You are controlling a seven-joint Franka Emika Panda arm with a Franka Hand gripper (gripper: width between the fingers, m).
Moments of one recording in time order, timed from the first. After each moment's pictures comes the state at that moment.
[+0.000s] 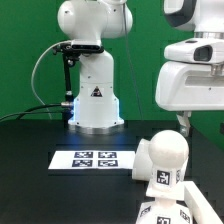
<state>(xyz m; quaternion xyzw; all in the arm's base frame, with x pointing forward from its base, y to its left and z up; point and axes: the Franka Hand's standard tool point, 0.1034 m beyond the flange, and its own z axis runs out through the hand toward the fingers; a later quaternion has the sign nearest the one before) 0.544 0.171 0.125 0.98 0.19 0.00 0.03</state>
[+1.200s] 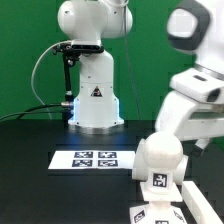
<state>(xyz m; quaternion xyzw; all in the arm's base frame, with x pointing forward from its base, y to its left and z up) 0.516 0.153 0.068 0.92 0.35 -0.13 0.13</state>
